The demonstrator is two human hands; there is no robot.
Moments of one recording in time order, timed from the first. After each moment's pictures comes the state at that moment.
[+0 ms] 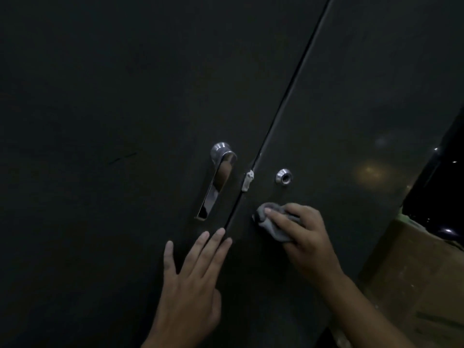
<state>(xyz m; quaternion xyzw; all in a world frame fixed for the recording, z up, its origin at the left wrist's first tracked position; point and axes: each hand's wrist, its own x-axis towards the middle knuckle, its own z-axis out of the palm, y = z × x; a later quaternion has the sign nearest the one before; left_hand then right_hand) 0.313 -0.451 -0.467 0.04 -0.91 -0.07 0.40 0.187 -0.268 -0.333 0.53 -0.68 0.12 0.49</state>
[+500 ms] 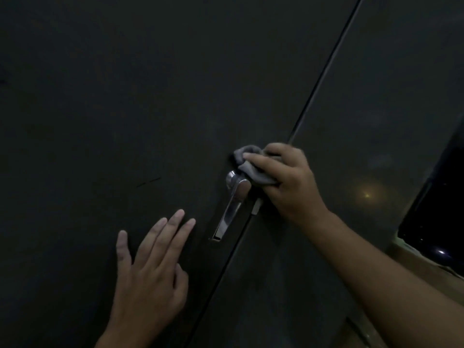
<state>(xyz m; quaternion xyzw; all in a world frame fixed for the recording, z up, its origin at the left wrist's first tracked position) 0.353 -0.519 -0.438 0.13 -0.84 -0.13 0.51 0.232 -0.370 -0.215 0.57 -0.62 0.11 0.52</state>
